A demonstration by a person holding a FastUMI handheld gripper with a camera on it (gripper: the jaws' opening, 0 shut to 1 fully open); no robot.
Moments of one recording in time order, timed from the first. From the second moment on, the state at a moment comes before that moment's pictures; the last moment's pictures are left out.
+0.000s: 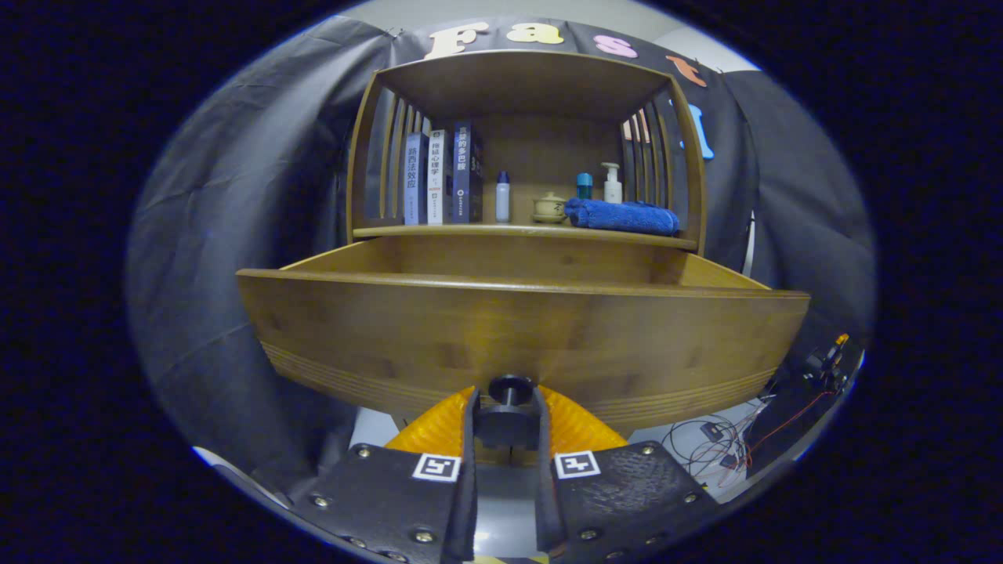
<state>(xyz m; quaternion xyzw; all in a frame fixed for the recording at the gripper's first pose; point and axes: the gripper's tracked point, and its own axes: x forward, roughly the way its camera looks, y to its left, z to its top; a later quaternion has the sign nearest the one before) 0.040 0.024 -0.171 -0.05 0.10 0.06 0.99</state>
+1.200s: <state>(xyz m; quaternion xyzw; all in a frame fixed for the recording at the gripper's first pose) 0.009 0.004 -0.176 -0.03 0.09 0.05 0.99</state>
